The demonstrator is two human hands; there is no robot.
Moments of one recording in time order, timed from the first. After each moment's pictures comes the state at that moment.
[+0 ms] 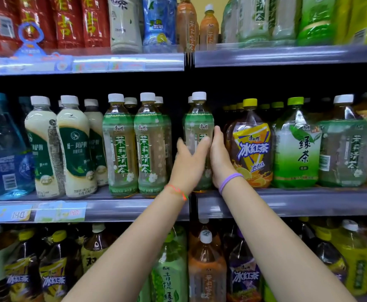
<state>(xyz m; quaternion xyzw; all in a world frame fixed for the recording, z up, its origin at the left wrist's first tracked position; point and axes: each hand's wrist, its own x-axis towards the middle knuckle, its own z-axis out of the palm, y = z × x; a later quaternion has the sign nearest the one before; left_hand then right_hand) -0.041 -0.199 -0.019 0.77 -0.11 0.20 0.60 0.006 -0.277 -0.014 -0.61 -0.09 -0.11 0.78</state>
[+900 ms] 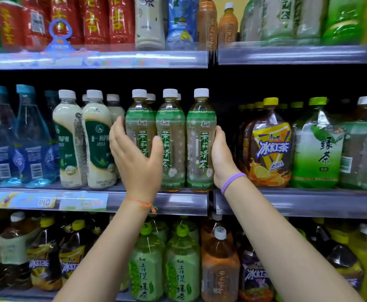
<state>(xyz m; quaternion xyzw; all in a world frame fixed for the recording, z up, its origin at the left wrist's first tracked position) -0.071 -0.092 -0.032 0.67 -0.05 0.60 0.43 0.004 -0.238 -0.017 -0.62 -0.08 -0.09 0.77</state>
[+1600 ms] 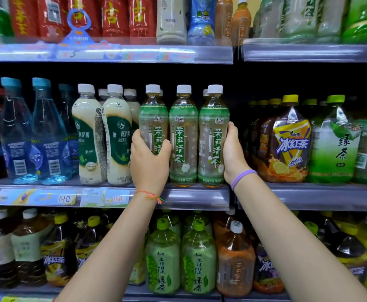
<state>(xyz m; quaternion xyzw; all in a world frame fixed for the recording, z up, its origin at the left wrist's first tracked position) -0.053 -0.051 -0.038 0.73 0.01 0.47 0.50 -0.018 -0.211 -0.011 -0.62 -0.05 -0.13 0.77</state>
